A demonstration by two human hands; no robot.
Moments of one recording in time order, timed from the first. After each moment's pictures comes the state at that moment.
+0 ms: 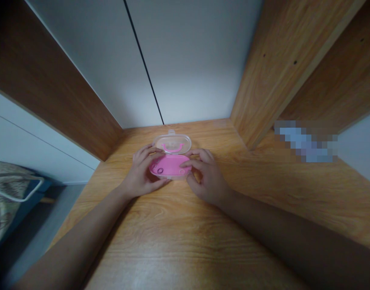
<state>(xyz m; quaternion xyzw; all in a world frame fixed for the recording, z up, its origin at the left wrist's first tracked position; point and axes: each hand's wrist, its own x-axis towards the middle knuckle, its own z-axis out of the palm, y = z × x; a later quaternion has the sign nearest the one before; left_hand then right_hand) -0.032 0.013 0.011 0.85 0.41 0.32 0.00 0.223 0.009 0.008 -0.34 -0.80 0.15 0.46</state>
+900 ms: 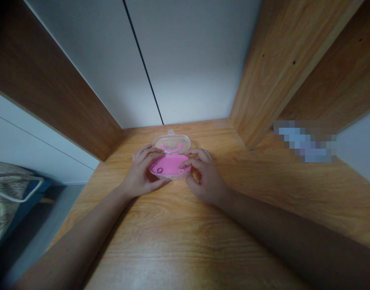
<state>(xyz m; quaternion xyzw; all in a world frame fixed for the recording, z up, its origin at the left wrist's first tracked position) -0.034 0.013 0.008 0.85 0.41 0.32 0.01 0.222 0.009 0.009 -0.34 -0.81 0.18 0.45</state>
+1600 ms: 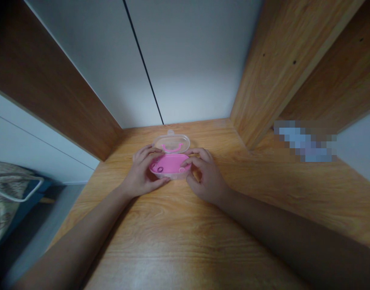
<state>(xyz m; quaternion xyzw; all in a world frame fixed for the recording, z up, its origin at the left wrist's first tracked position) -0.033 0.015 0.006 0.85 0.41 0.33 0.00 0.222 0.011 0.006 -0.35 -0.80 0.18 0.45</state>
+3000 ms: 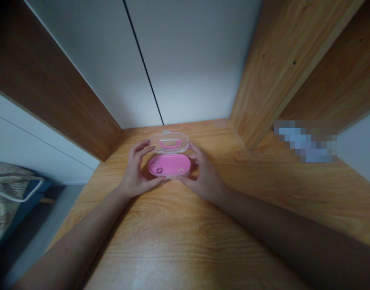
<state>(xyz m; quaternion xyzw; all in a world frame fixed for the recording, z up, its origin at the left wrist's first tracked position) -0.034 0.013 0.008 0.81 0.41 0.42 0.00 0.214 0.013 -0.008 -0.38 -0.74 0.31 0.46</state>
